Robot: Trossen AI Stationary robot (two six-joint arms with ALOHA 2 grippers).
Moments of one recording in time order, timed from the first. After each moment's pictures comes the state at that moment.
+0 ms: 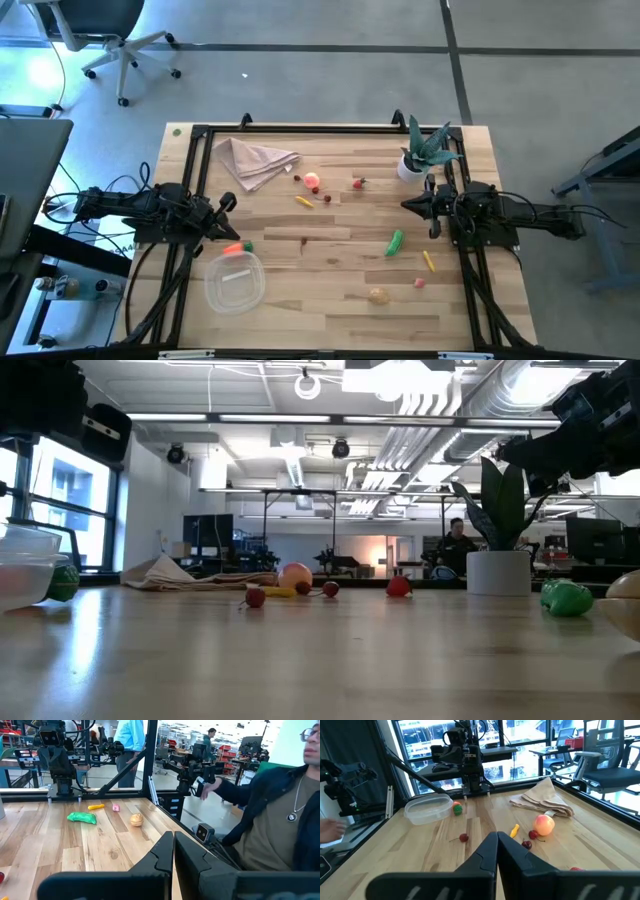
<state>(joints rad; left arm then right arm) 0.03 0.04 0.08 -0.06 0.39 -0.11 -0.10 0.03 0.03 -0.04 -0.07 0.12</state>
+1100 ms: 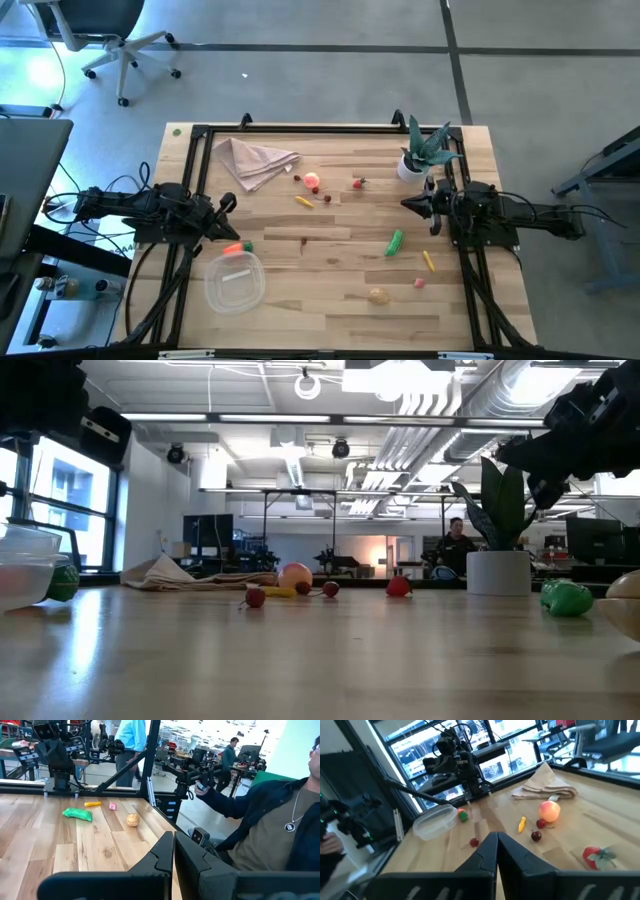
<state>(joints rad) 0.03 0.04 0.08 -0.05 0.38 -0.19 -0.10 0.03 0.03 -0.04 -0.04 0.39</state>
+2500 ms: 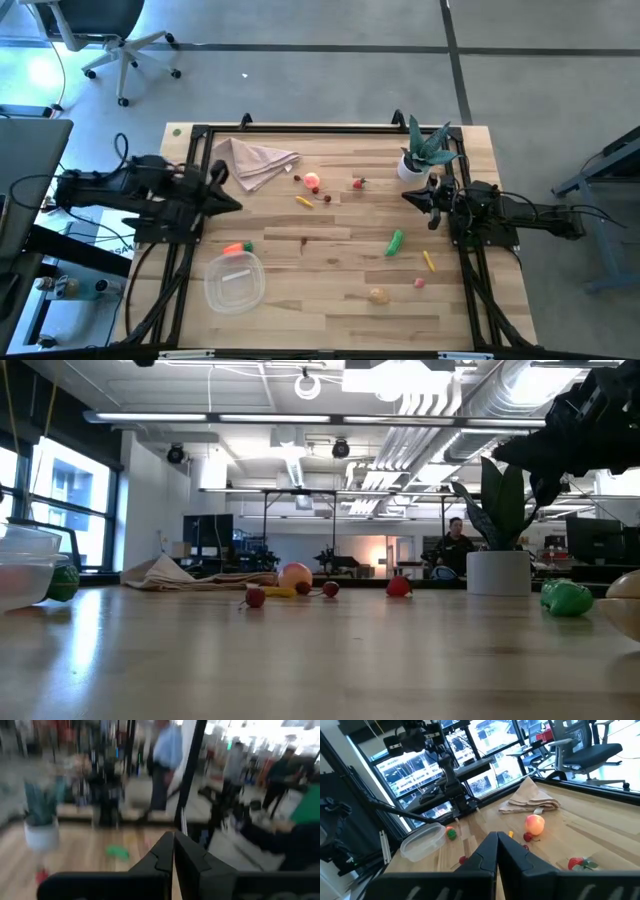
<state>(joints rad) 0.02 0.55 0.70 -0.24 0.17 -0.18 -0.10 0.03 0.03 0.01 0.07 0.40</state>
